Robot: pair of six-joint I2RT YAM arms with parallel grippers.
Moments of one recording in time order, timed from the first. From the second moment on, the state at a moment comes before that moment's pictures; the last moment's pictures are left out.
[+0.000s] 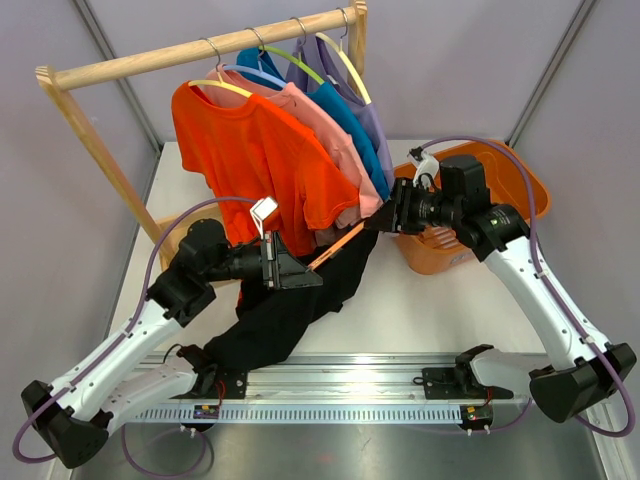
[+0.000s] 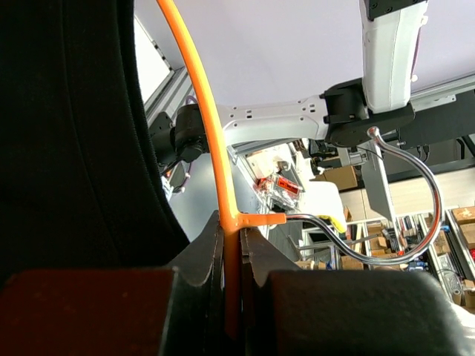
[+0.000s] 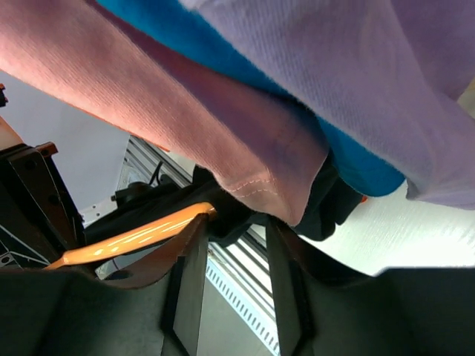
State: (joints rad) left arm -0.66 0.83 0.82 -0.11 0.77 -1.00; right arm 0.42 1.19 1.30 -0.66 -0.52 0.55
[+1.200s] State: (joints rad) left arm -0.64 0.82 0.90 -0.25 0.85 -1.01; right arm 0.23 1.25 1.18 -0.61 -0.67 0.25
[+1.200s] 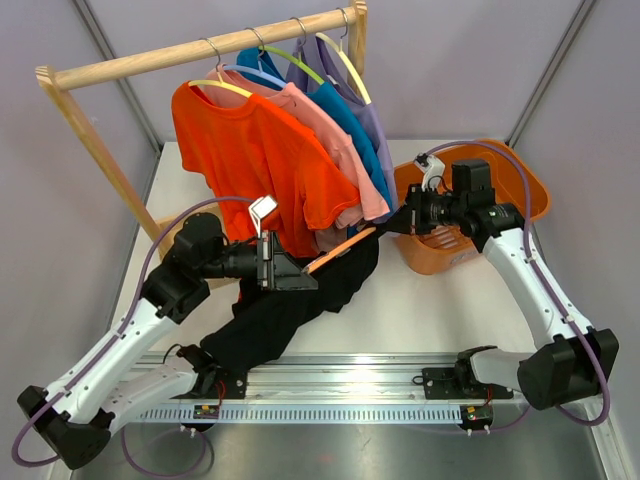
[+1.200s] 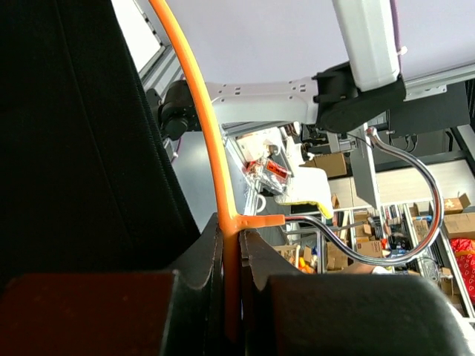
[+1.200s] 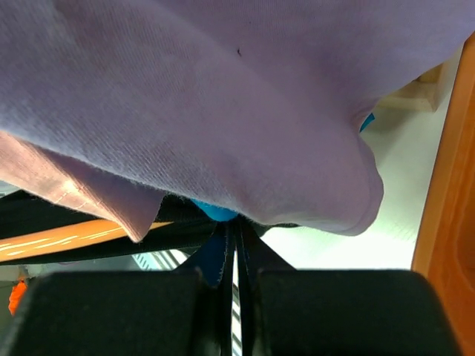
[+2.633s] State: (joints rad) left arm -0.63 1.04 1.00 0.17 0.93 -1.55; right arm 0.05 1.33 1.18 -0.49 -1.03 0.10
